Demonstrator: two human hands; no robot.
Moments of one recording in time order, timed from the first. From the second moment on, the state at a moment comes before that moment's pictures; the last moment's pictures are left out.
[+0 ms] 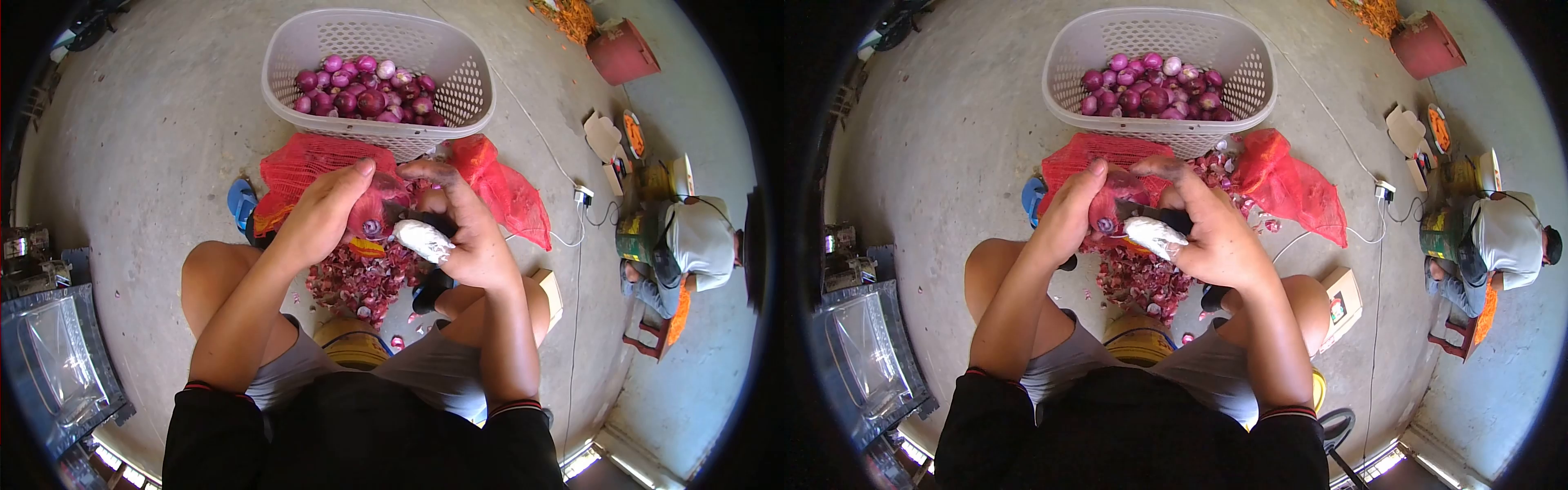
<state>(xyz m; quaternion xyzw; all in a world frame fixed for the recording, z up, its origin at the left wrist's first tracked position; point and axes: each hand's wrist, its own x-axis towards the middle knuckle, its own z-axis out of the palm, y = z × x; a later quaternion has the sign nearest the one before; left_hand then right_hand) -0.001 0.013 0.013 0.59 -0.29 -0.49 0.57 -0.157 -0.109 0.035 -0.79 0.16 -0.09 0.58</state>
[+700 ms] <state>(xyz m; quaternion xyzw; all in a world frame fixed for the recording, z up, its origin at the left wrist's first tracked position) -0.001 0.015 0.004 0.52 -0.35 -0.47 0.62 -0.159 -0.124 0.015 -0.77 0.12 -0.23 0.58</state>
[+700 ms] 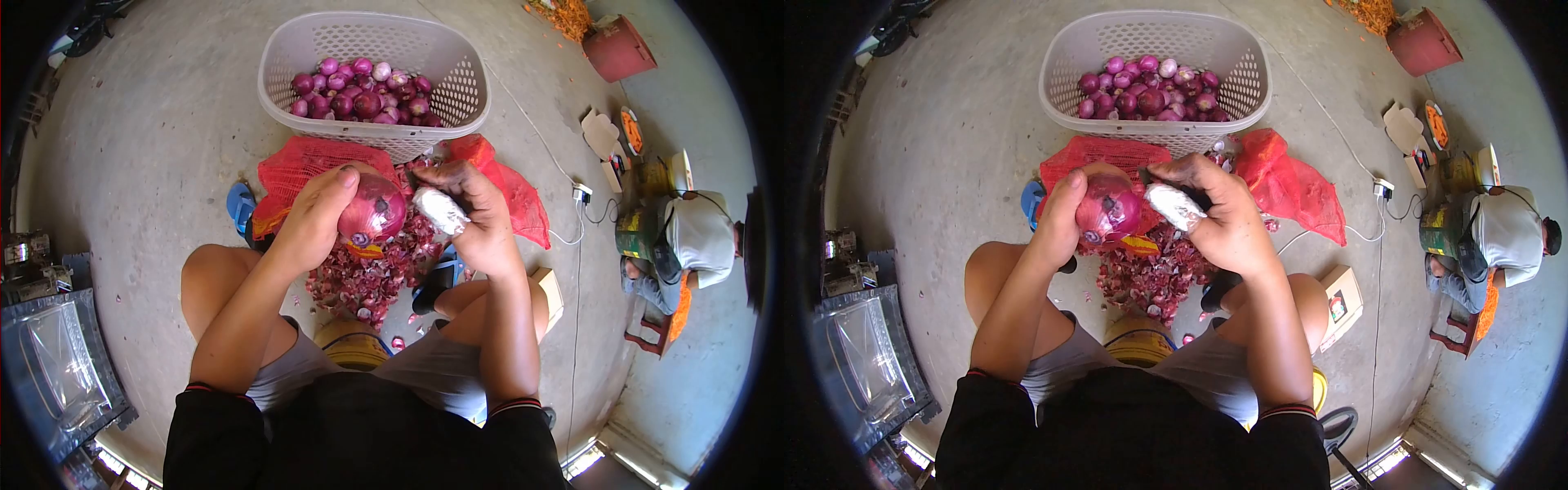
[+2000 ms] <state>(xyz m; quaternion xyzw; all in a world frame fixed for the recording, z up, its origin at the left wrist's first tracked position) 0.002 0.015 0.003 0.60 -0.35 -0.44 0.57 -0.155 -0.114 0.026 -0.83 0.05 -0.19 0.52</state>
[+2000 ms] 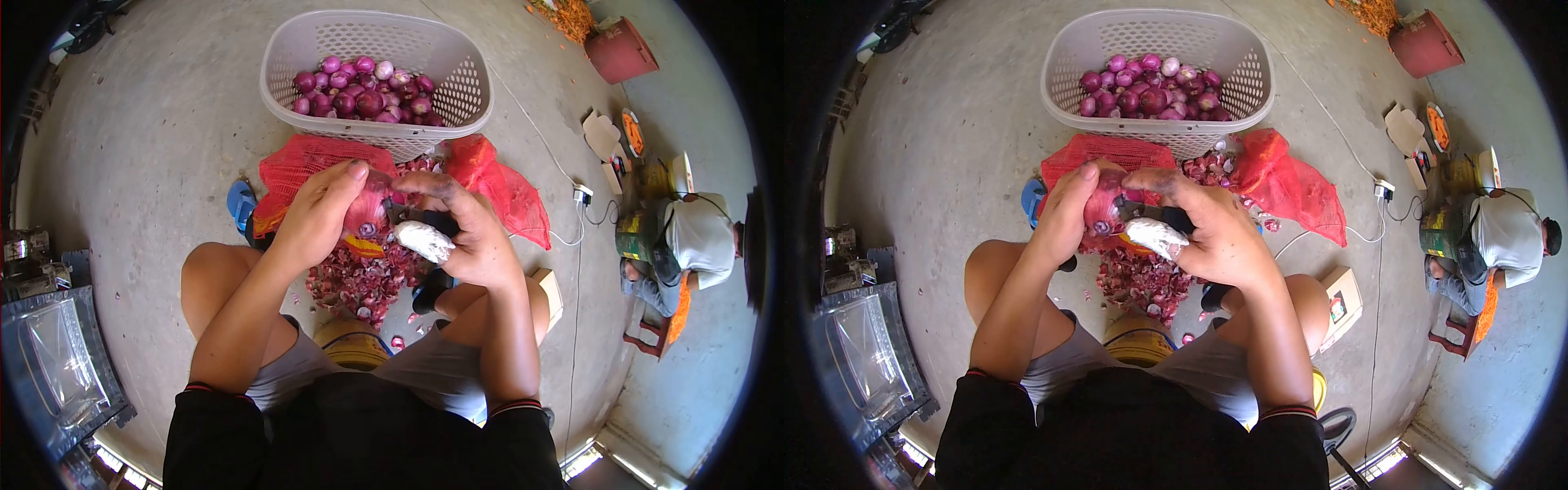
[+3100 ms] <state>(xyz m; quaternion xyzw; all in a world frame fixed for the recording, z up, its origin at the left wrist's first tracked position) -0.005 0.007 -0.004 0.54 -0.44 -0.24 0.68 -0.161 -0.107 0.036 -0.85 0.20 -0.18 0.46</state>
